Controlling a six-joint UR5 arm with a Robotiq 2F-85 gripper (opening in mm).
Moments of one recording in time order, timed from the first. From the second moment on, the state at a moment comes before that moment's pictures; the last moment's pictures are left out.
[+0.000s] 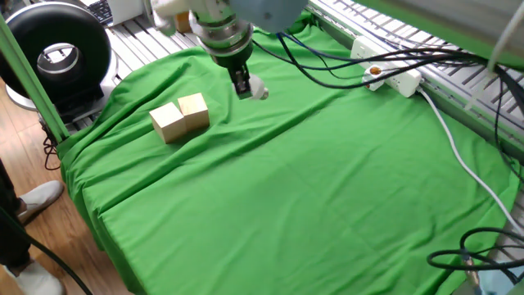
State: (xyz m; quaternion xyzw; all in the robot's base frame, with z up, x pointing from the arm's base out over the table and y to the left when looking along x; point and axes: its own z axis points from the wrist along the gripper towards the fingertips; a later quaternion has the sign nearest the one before) arm 0.577 0.070 0.175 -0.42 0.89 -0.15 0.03
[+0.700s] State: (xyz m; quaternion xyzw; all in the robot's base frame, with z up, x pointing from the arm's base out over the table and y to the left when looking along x) arm 0.597 -0.028 0.196 -0.41 0.90 -0.15 0.07
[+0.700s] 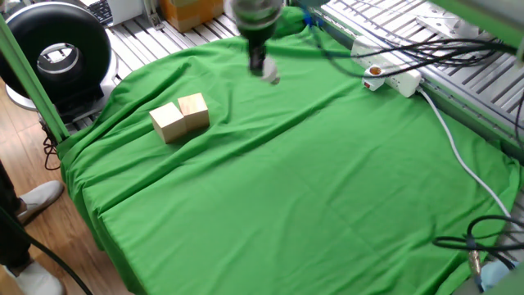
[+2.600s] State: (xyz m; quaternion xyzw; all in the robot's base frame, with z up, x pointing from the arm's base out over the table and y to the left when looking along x) arm 0.574 -0.165 0.192 -0.29 0.94 -0.06 0.15
